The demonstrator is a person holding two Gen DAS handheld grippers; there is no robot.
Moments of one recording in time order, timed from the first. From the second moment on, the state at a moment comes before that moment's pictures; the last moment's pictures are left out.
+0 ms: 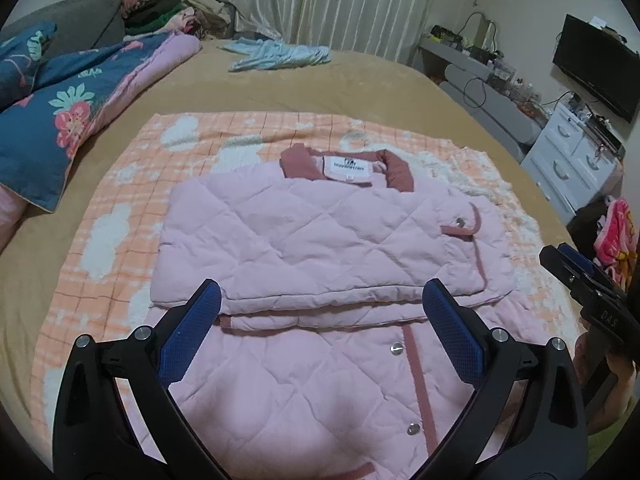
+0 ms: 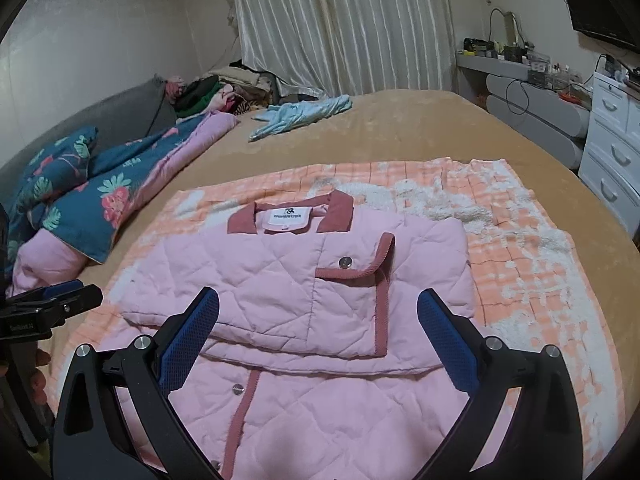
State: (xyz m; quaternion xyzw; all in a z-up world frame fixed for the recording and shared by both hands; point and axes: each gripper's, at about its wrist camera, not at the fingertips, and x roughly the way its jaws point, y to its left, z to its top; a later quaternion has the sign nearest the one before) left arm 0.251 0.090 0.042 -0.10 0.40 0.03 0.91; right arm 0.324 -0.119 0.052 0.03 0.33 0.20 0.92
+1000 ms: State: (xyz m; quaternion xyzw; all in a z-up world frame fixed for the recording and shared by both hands) left arm 0.174 0.086 0.085 -0.10 0.35 0.02 0.93; right arm 0.235 -0.147 0.106 0.01 0.31 0.18 0.93
